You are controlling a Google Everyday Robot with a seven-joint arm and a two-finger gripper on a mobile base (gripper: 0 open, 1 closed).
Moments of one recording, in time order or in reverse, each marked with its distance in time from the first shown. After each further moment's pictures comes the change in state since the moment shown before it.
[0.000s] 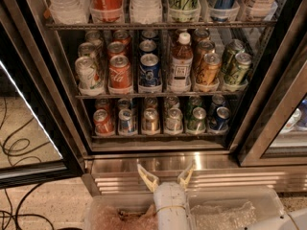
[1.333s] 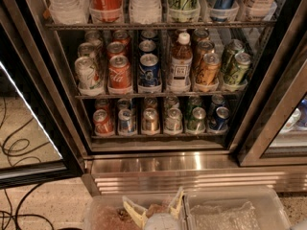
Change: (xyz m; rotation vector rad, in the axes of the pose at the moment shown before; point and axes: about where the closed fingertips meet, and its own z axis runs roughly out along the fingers) arm 0.014 0.049 -0.086 -0.156 0.192 0.130
